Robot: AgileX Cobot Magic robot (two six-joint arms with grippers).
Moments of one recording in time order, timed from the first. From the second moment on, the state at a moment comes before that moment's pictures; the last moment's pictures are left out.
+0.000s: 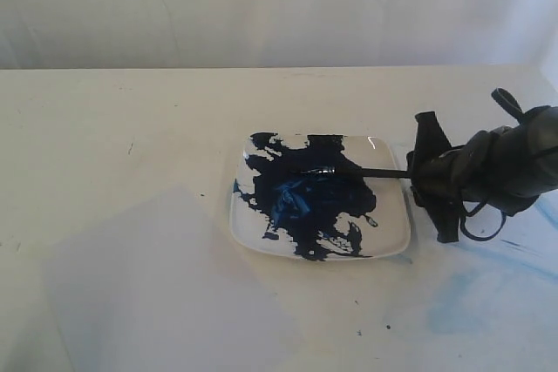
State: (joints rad) left arm -0.01 0.00 0.02 -0.07 0.42 0.15; right arm 0.40 1.96 -0.88 0.68 -0.25 0.95
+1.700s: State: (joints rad) left arm -0.01 0.00 0.02 -0.07 0.42 0.15; right arm 0.40 1.71 -0.88 0.01 -0.75 0.60
